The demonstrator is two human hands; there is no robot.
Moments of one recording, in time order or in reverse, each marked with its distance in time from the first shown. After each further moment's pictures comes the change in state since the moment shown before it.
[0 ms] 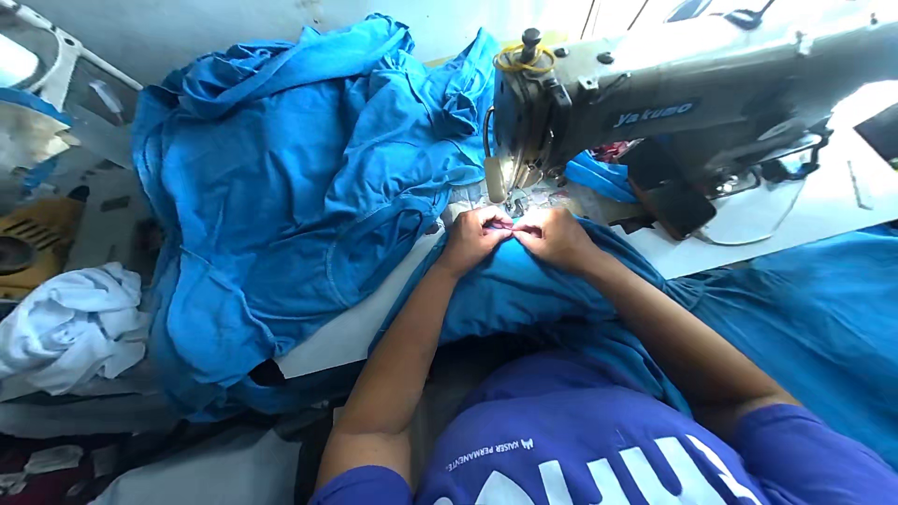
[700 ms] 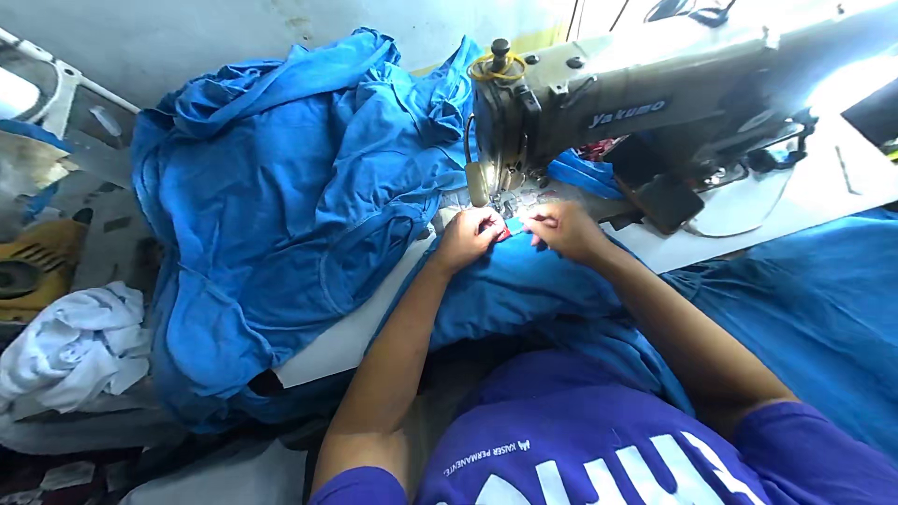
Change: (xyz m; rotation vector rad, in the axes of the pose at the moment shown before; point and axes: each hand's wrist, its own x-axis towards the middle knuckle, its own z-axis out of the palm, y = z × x) left_hand 0.013 0.001 -0.002 0.136 -0.133 -0.026; right_hand -0.012 0.008 -0.029 0.228 -0.036 0.239
